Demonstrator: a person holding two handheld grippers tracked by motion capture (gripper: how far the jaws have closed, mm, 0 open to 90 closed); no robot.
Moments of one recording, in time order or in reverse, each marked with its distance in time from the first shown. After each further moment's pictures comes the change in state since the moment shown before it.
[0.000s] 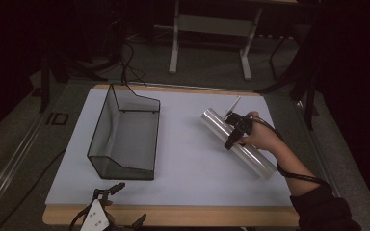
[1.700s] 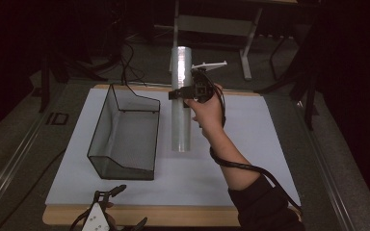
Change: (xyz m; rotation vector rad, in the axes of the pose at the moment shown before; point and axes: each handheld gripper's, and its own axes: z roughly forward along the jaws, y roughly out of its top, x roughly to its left) left arm -0.006 0.004 -0.003 -0.015 -0.016 0.023; right arm 0.099 0.106 -0.093 -0.725 0.287 0.415
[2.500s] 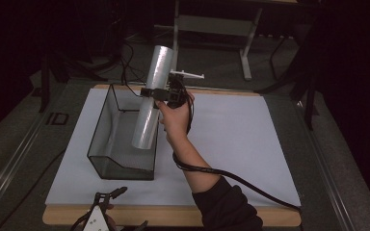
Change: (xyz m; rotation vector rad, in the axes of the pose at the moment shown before) left arm -0.004 0.002 -0.002 -0.005 -0.023 0.024; right arm 0.039 -0.019 0.065 -0.195 0.180 0.106
